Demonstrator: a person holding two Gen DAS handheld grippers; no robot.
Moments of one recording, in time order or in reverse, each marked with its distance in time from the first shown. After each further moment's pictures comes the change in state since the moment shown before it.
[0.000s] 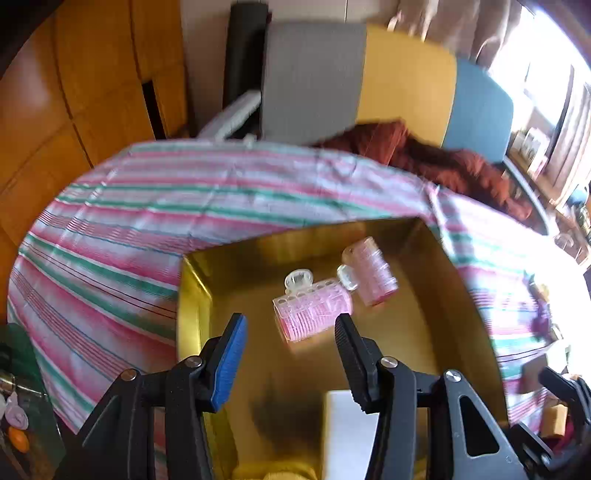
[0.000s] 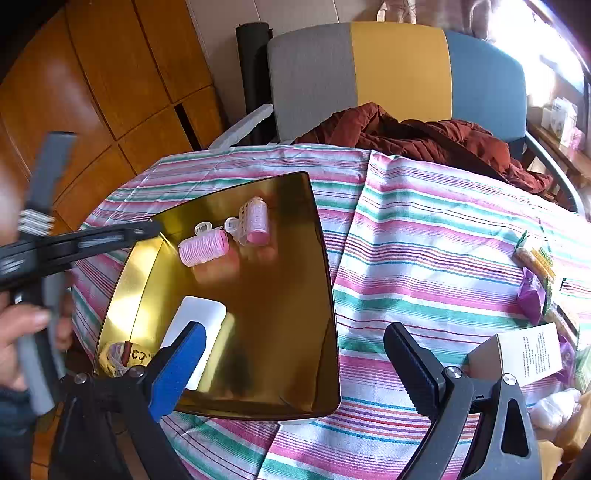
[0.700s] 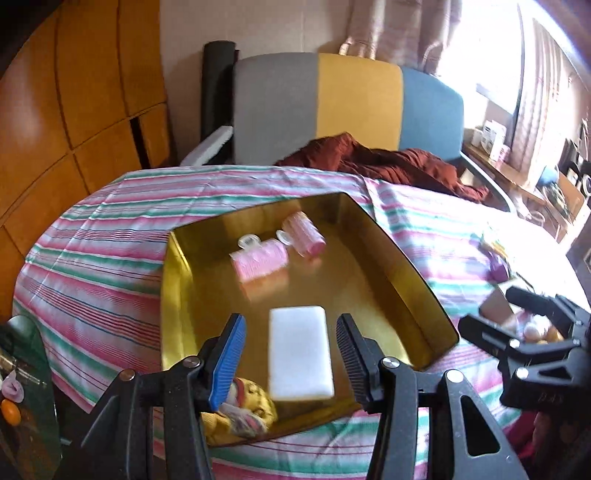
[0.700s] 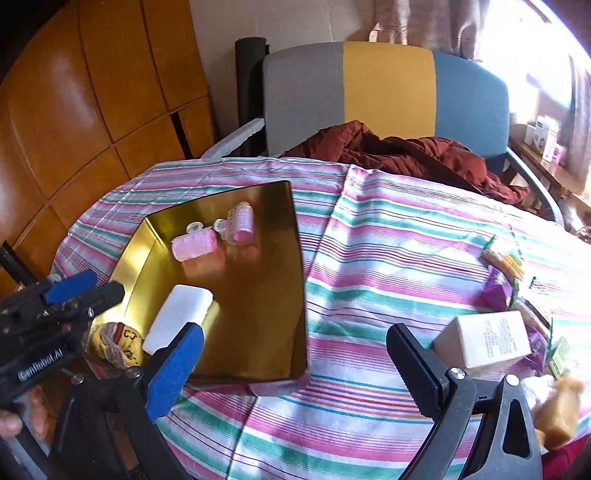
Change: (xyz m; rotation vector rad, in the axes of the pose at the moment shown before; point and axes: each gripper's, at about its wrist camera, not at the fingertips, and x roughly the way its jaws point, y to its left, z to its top) left arm -0.068 -0.053 -0.084 0.104 -0.106 -0.049; right arm -0.034 -0.010 -0.023 -0.027 -0.063 -0.071
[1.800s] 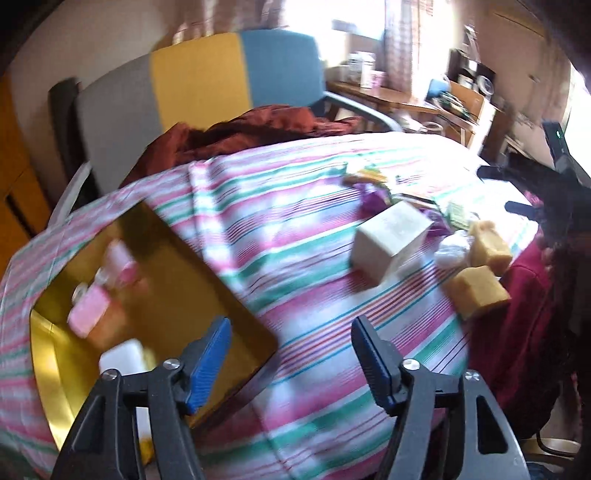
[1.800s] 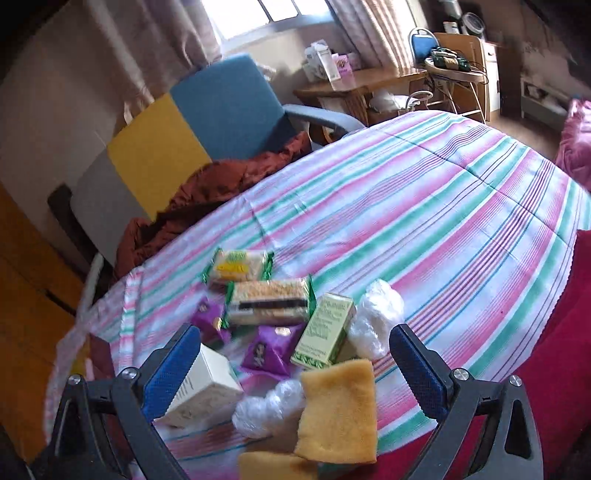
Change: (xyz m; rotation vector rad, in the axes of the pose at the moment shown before) left arm 0.024 -0.163 -0.007 0.421 0.080 -0.309; right arm -0.100 -0.296 -0.055 0.717 -0.177 -0.268
